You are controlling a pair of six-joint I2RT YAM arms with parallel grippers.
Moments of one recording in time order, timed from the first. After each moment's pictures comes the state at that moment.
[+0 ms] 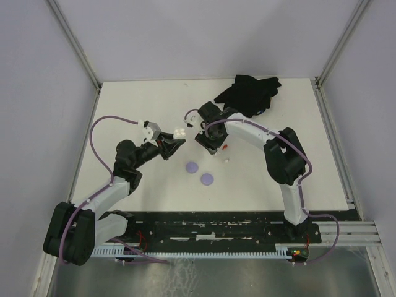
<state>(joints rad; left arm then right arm) -0.30 1.11 0.40 0.83 0.66 -0.14 0.68 2.06 1.66 -0.81 -0.08 -0.30</state>
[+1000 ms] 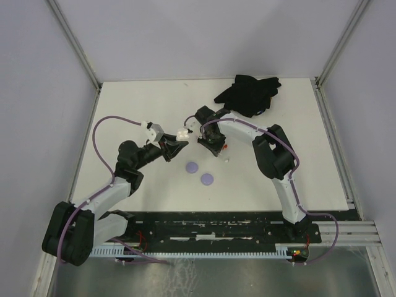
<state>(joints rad) -0.34 1.10 0.40 0.83 0.65 -0.13 0.68 2.23 1.77 -0.92 -0.02 -0.32</state>
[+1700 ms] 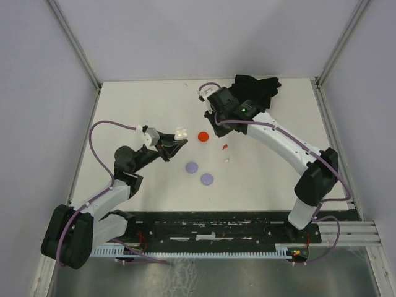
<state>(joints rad) -0.35 1.08 0.36 0.98 0.66 -0.14 0.72 1.78 1.69 -0.87 0.14 0.05</state>
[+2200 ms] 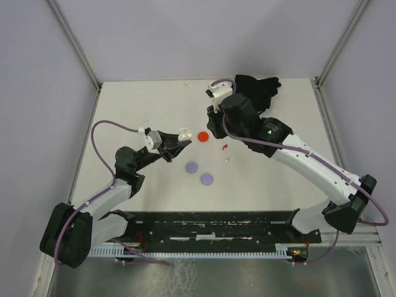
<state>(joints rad) -0.39 1.08 0.38 1.05 0.70 -0.10 0.86 1.45 1.57 -0.66 0.23 0.18</state>
